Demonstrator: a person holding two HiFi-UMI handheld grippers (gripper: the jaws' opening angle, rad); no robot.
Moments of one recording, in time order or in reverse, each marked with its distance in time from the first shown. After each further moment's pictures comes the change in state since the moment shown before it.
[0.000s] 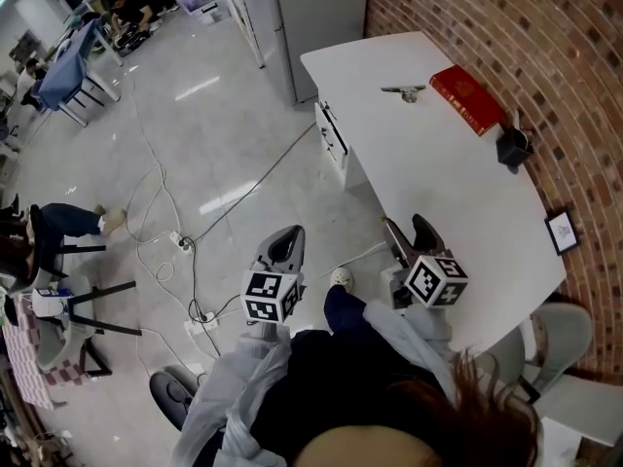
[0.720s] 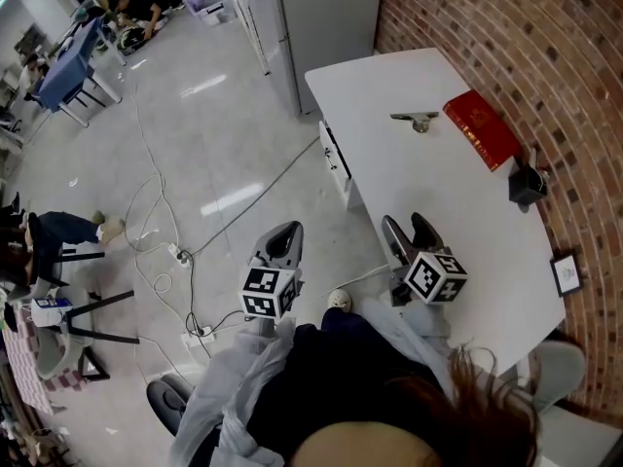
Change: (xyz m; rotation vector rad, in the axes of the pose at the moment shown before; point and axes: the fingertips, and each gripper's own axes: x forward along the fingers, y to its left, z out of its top) left arm 0.102 0.054 0.035 -0.009 -0.004 0.036; right arm 0.112 -0.038 0.046 0.027 0.027 0.034
